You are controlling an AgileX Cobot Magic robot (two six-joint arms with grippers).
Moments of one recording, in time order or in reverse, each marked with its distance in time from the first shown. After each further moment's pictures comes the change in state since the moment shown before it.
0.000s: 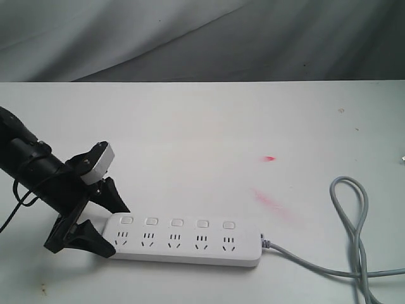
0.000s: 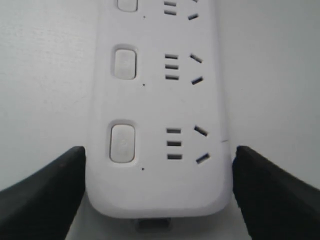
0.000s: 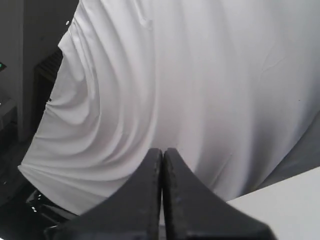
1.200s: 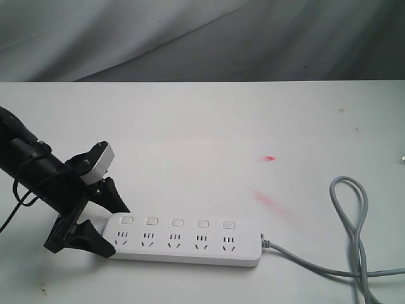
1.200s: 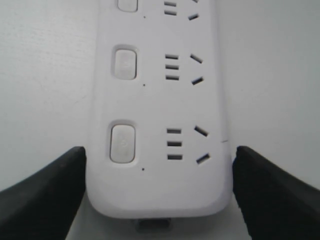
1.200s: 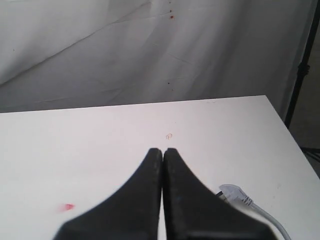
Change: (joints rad) left arm 0.000 0.000 0.000 0.000 0.000 0.000; right arm -0.497 -0.117 0.223 -1.628 0.219 0.688
